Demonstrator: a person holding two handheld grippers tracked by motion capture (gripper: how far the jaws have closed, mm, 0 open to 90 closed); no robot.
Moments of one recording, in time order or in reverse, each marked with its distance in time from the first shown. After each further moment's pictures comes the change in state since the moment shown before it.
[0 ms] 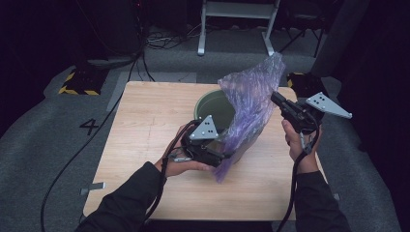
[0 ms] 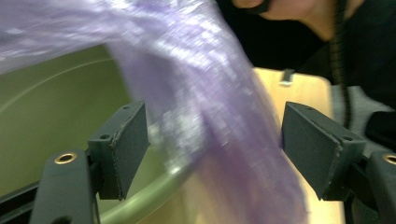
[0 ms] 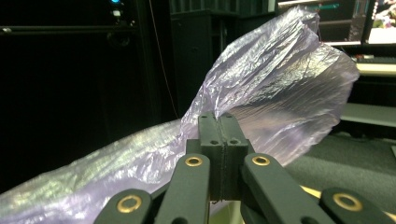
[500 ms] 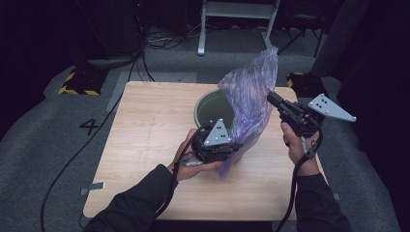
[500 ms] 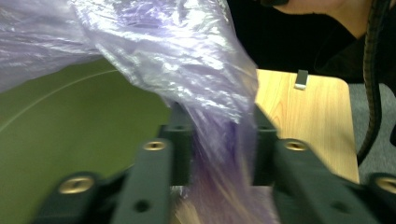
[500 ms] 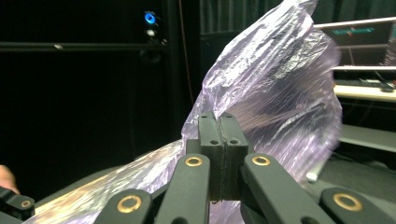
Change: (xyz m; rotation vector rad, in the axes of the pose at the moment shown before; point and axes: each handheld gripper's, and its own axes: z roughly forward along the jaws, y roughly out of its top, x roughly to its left) left arm -0.013 0.008 0.015 0.009 0.085 0.057; right arm 0.017 0.011 -0.010 -0.082 0.117 -0.033
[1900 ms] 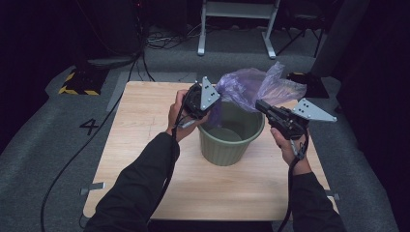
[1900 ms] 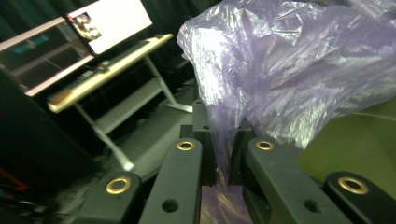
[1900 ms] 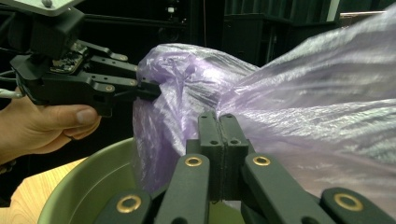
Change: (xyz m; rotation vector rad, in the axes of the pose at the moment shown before) left arm 0.091 0.021 0.007 -0.084 0.490 0.105; right arm -0.001 -0.030 0.020 0.064 0.086 -0.069
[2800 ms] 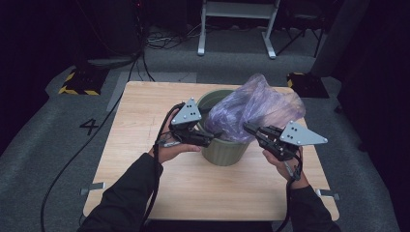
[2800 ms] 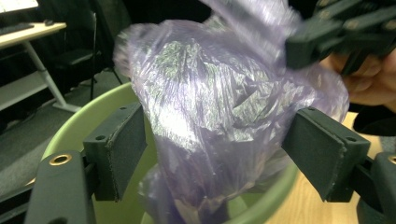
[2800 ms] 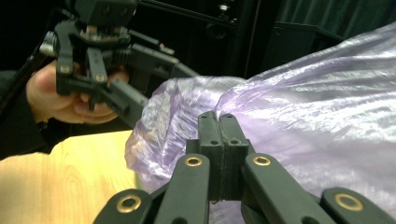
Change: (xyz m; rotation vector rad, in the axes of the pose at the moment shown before) left arm -0.014 -0.027 -0.056 -0.066 -0.433 -0.202; right arm 0.048 -0.016 -0.014 0.003 0.167 -0.167
